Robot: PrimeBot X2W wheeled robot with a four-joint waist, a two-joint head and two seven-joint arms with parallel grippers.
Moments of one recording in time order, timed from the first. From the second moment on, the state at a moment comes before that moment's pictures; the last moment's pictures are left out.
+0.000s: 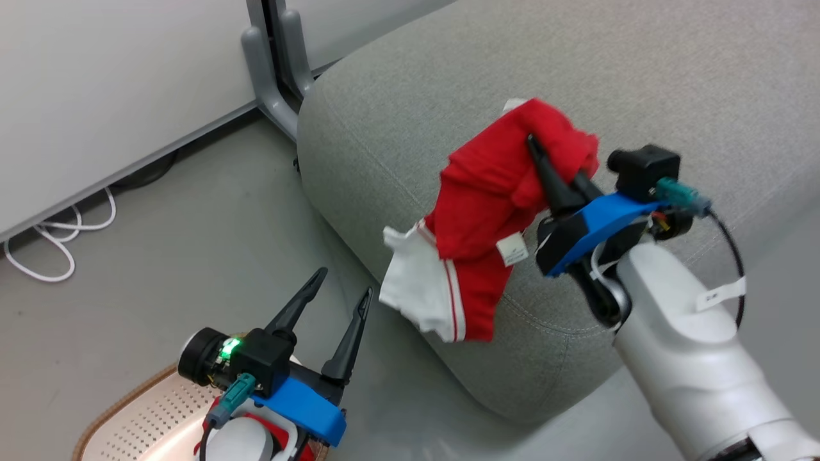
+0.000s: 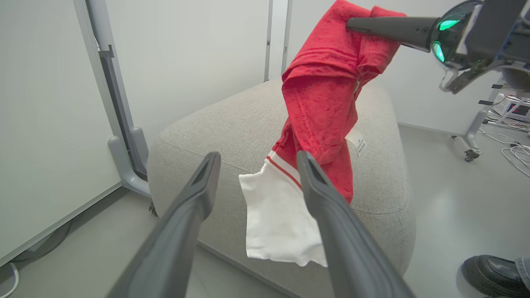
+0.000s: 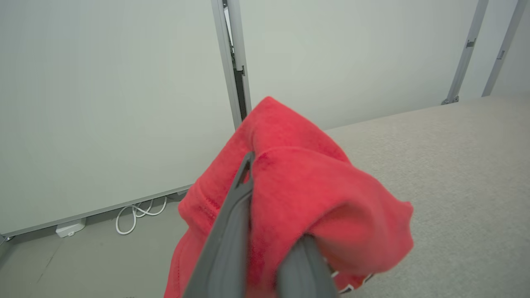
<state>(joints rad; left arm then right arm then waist) -0.23 0.21 -0.47 0.30 -0.28 -0.13 -0.26 -0.77 -0.08 0.37 0.81 0.43 0.13 -0.26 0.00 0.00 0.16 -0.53</state>
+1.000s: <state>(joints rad) -0.47 0.44 -0.50 -0.05 -0.18 -0.11 -0.19 -1.11 -0.39 -0.06 0.87 0.41 0.13 -0.26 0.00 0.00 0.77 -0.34</state>
